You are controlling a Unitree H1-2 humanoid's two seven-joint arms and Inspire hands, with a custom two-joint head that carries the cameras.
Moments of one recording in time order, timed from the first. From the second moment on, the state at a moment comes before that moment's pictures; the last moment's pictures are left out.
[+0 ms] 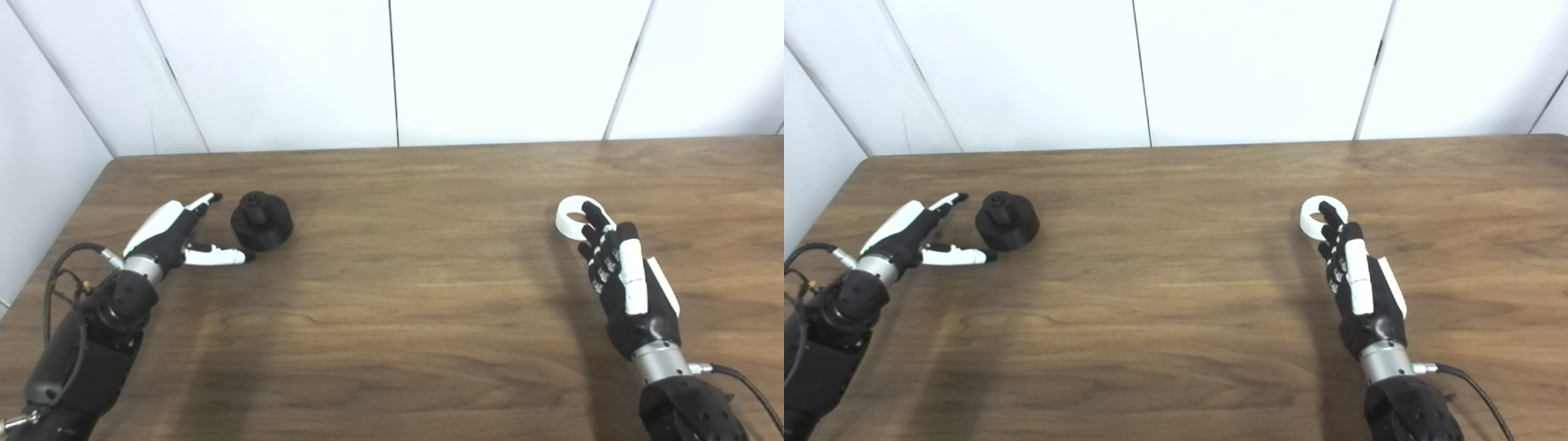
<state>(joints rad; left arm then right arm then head) -0.31 0.61 -0.11 0.17 0.43 0.30 -0.27 0.01 -0.09 -0.06 -0.30 0.16 0.26 0.04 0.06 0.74</state>
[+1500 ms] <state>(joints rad) -0.41 0.57 -0.16 0.31 0.50 0.26 -0.26 0.03 -0.10 -0.06 -0.33 0.17 0.26 0.04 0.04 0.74</state>
